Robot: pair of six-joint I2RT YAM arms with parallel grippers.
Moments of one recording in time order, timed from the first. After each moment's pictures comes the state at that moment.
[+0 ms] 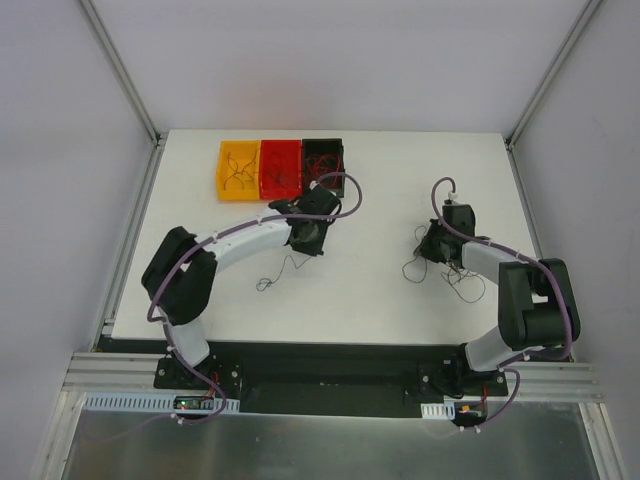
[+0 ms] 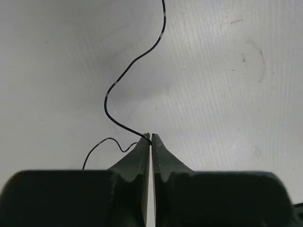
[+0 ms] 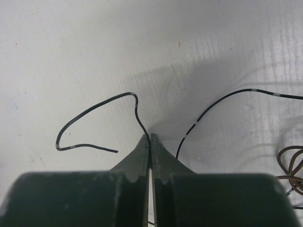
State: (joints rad) left arm -0.76 1.84 1.33 -0.65 -0.14 -0.44; right arm 0.12 1.53 0.70 -0.08 -0.12 0.52
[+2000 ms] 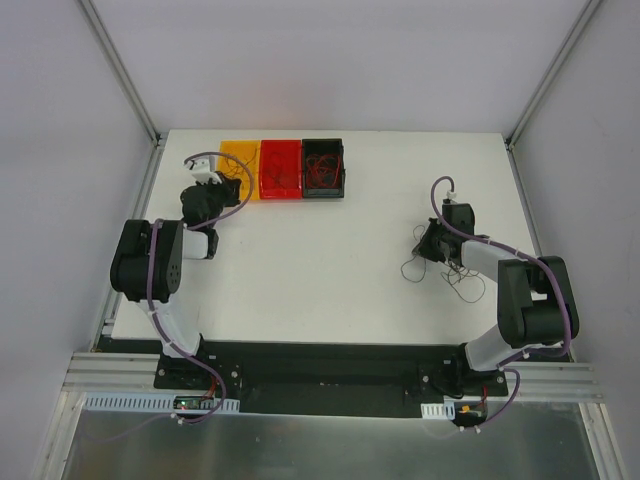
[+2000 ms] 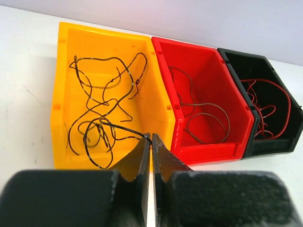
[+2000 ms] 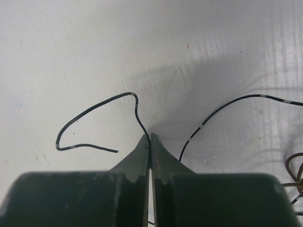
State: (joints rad) left arm -0.01 1.82 0.72 1.03 0.22 -0.35; right arm 0.12 1.55 0.71 -0.08 -0.14 0.52
